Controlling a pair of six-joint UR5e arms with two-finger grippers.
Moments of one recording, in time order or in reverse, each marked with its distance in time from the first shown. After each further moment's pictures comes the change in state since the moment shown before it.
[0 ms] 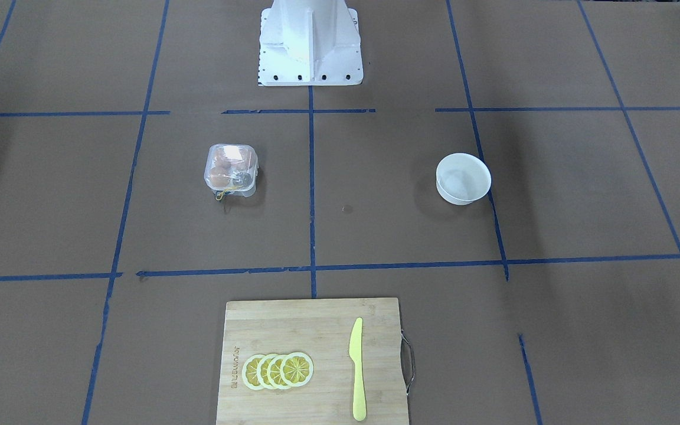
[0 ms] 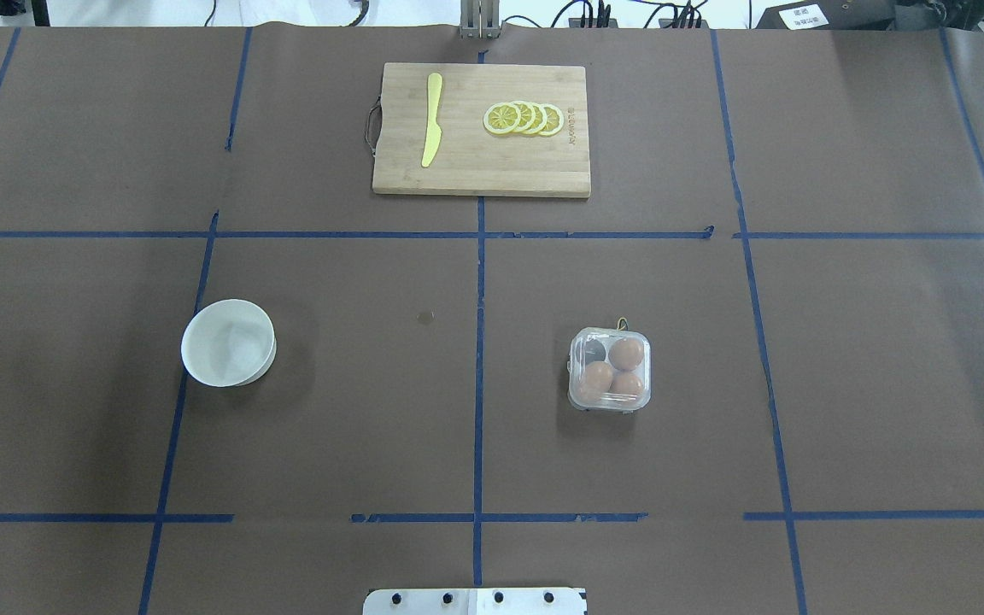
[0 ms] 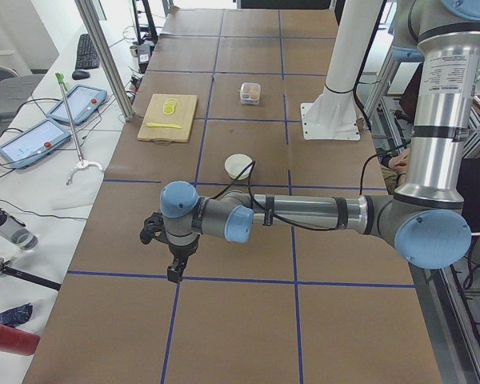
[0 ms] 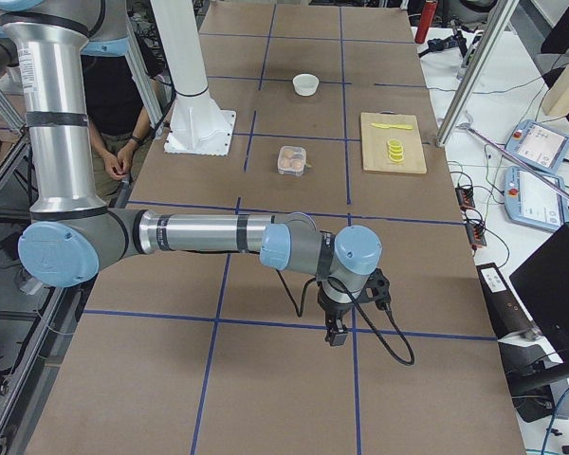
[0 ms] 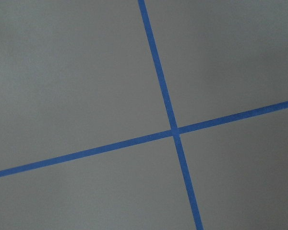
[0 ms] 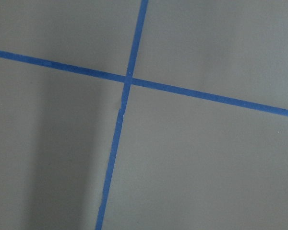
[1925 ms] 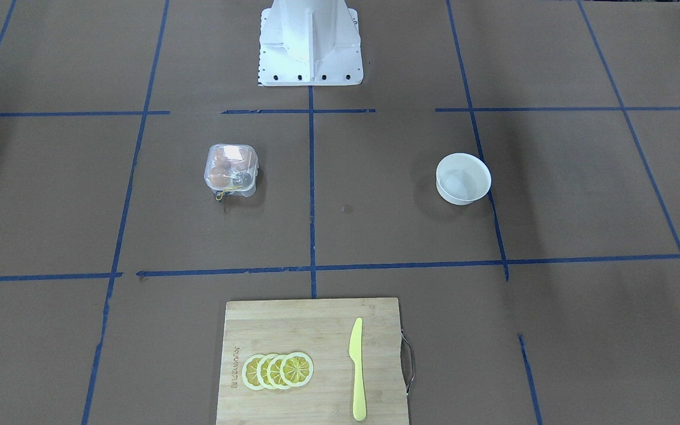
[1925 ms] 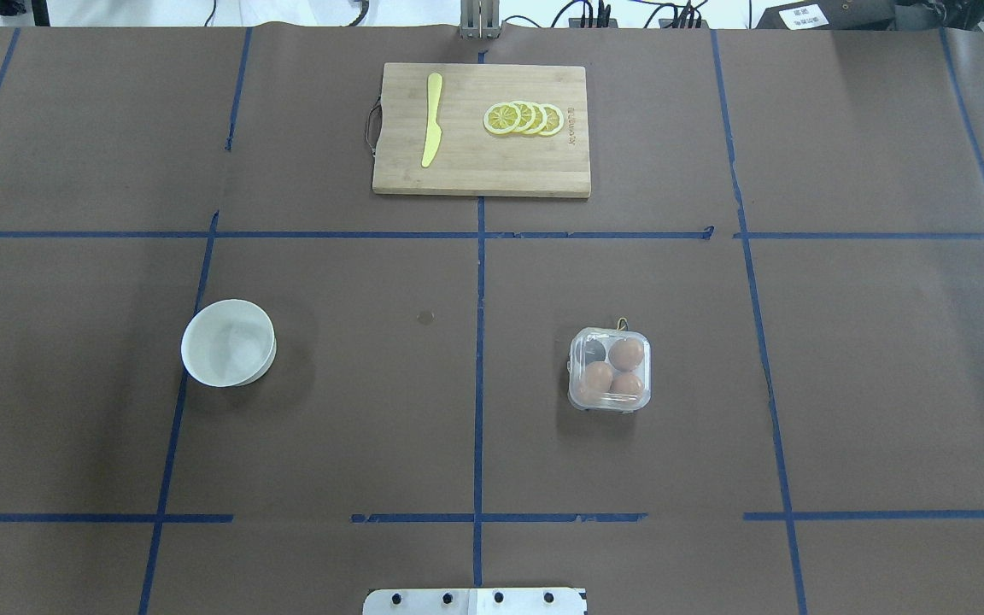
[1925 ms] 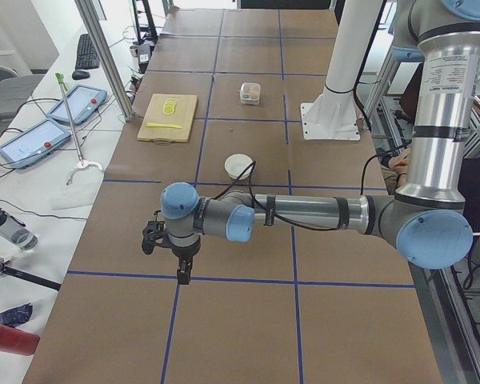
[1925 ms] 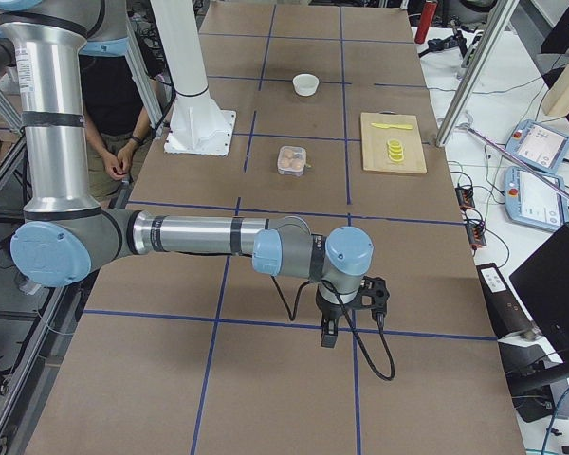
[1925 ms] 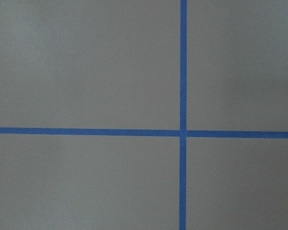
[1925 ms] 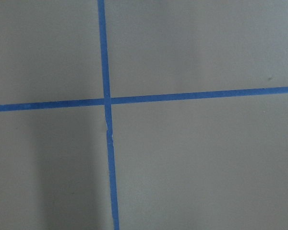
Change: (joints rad) left arm 0.000 0.005 -0.006 -0.007 -0.012 -0.237; right arm 0.003 -0.017 0.011 0.089 0.015 0.309
